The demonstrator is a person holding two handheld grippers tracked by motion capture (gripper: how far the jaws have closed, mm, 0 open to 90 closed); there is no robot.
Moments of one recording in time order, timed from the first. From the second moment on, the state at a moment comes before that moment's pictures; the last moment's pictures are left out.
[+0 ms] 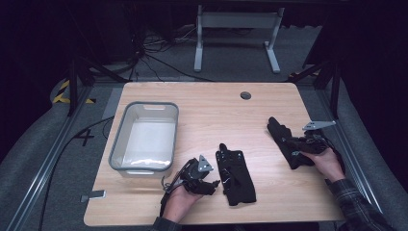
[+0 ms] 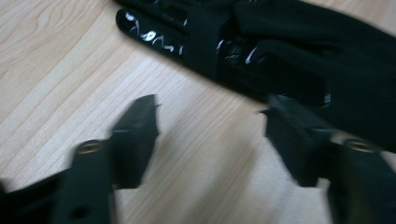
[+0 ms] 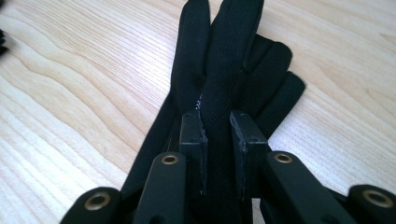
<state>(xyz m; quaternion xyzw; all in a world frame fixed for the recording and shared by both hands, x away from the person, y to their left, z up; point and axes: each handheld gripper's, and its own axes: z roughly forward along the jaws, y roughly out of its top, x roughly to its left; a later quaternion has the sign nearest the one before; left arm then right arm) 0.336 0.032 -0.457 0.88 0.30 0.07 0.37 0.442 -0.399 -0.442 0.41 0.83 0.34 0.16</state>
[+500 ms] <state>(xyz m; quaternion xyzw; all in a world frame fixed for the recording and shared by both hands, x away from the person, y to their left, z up) 0.327 0.007 -0.460 0.91 0.24 0.02 0.35 0.437 -0.396 -0.430 0.40 0.83 0.35 0.16</state>
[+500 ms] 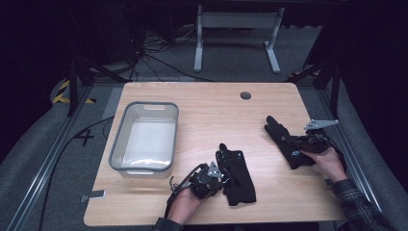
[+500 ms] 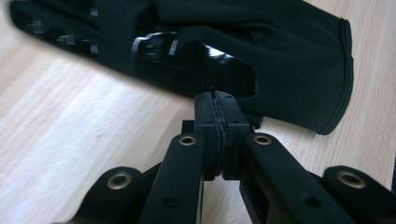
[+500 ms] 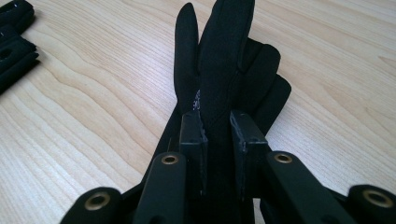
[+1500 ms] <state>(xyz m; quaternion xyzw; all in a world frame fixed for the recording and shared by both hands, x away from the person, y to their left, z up) 0.334 -0.031 -0.454 0.90 0.22 0.02 0.37 0.426 -0.379 -0.413 0.36 0.84 0.37 0.15</state>
